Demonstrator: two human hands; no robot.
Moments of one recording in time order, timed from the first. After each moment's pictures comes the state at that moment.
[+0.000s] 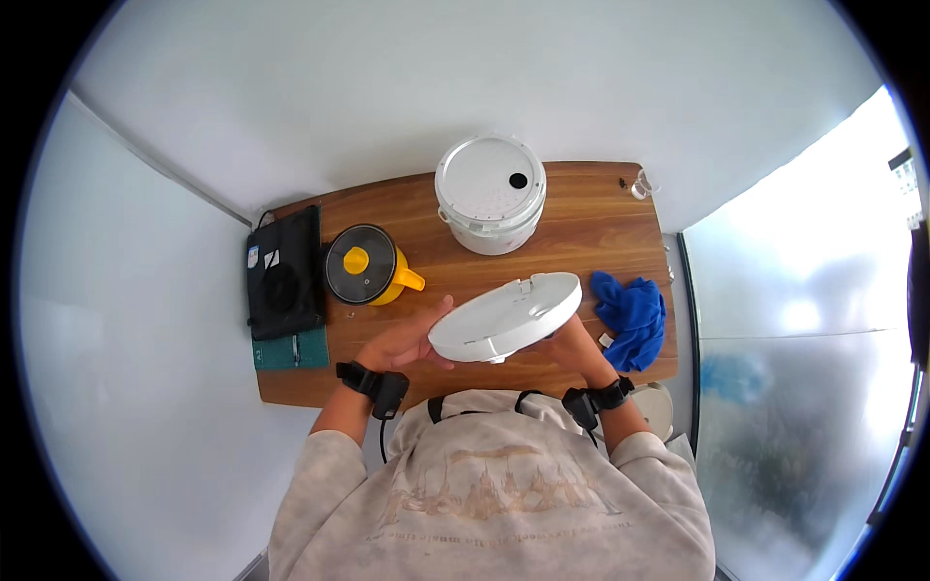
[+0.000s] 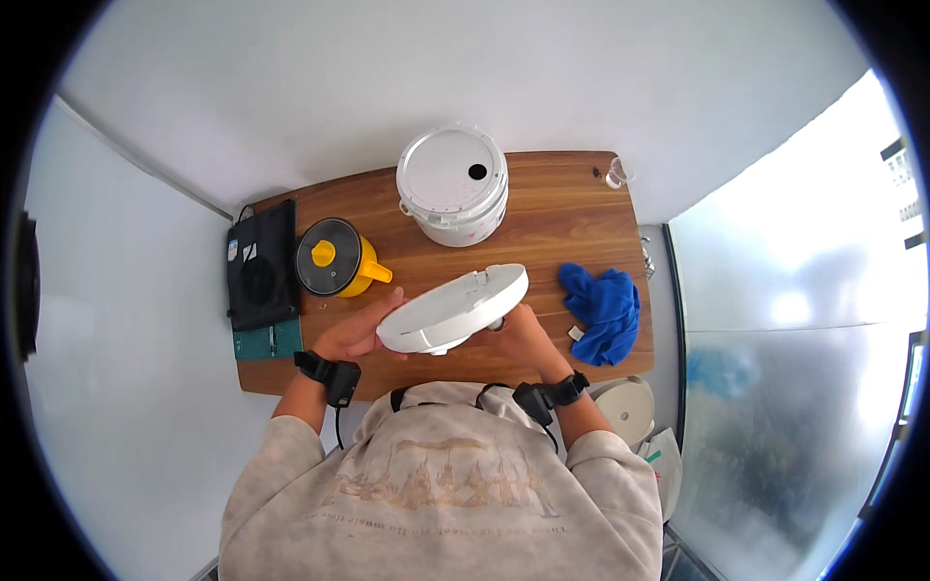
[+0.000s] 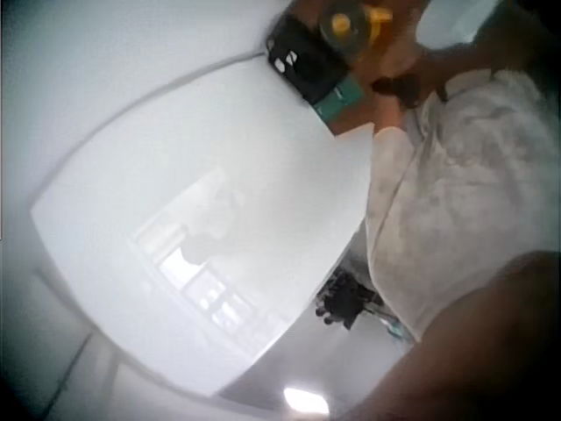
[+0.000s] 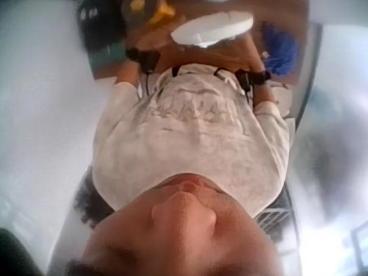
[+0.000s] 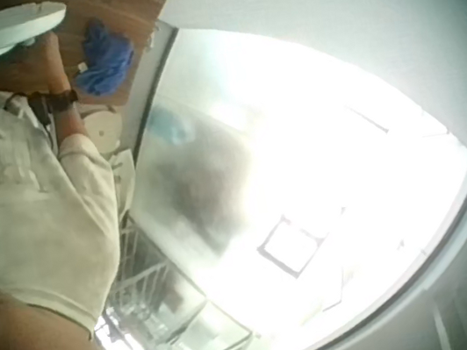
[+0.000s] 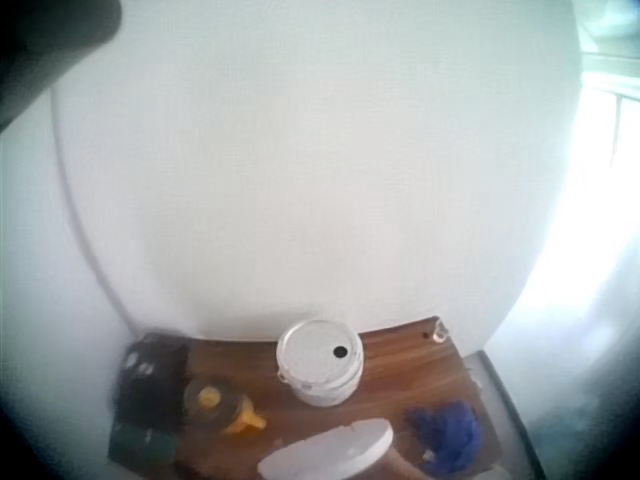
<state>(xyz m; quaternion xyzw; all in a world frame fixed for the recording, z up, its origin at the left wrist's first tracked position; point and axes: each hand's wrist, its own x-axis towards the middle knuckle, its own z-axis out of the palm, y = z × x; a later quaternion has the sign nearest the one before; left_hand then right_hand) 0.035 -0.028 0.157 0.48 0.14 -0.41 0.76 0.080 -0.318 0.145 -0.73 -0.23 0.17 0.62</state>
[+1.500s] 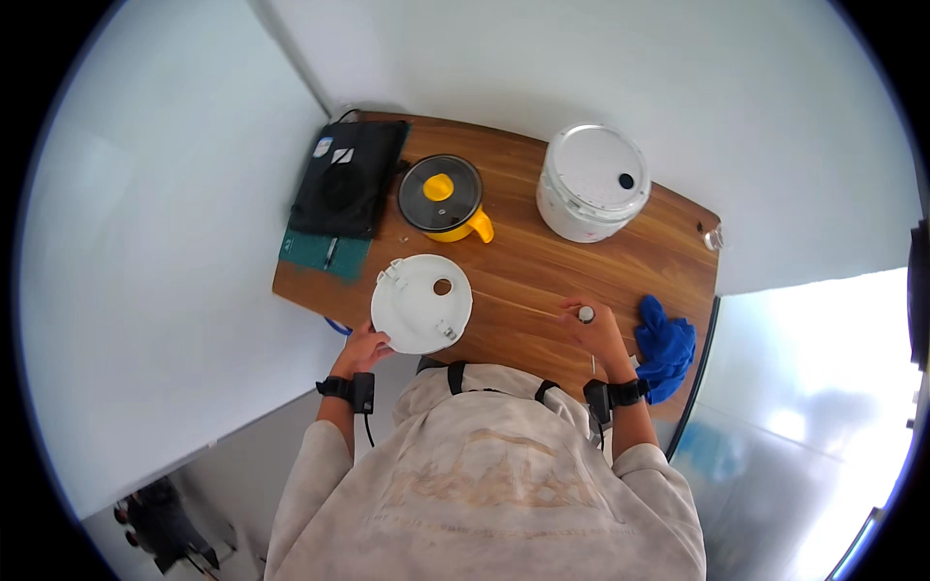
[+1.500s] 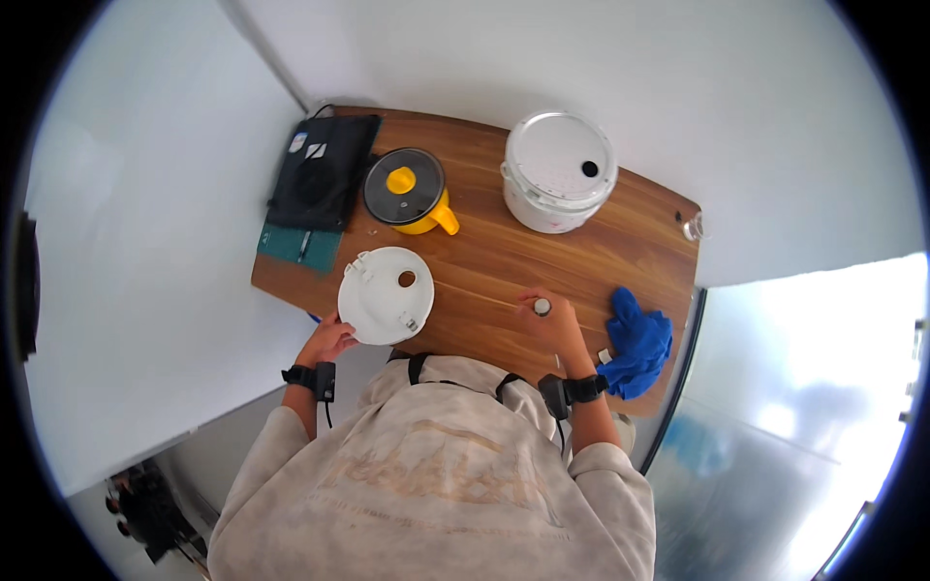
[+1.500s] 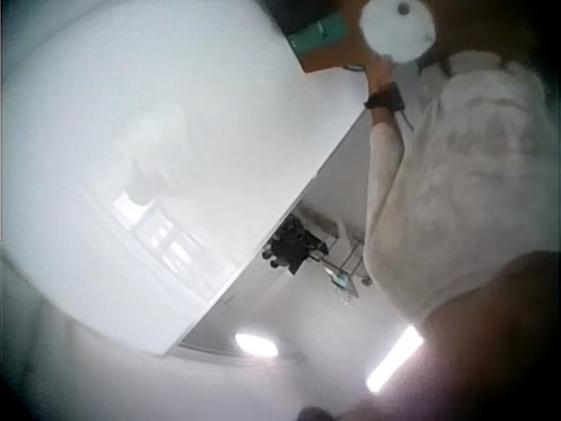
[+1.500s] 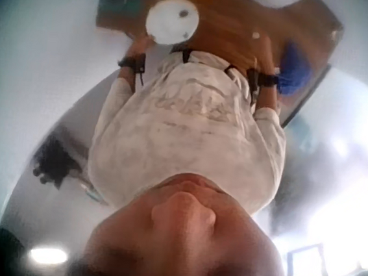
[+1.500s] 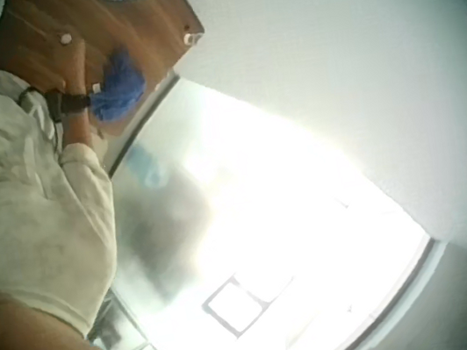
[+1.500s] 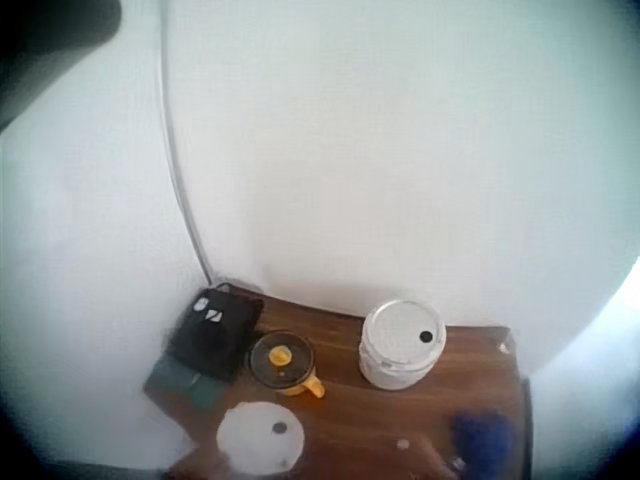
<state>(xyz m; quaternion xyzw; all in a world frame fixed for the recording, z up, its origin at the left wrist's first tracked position) -0.199 0.067 0.011 0.43 0.45 -0.06 0.78 0.088 -0.301 0.074 -0.78 -0.17 0.32 0.51</state>
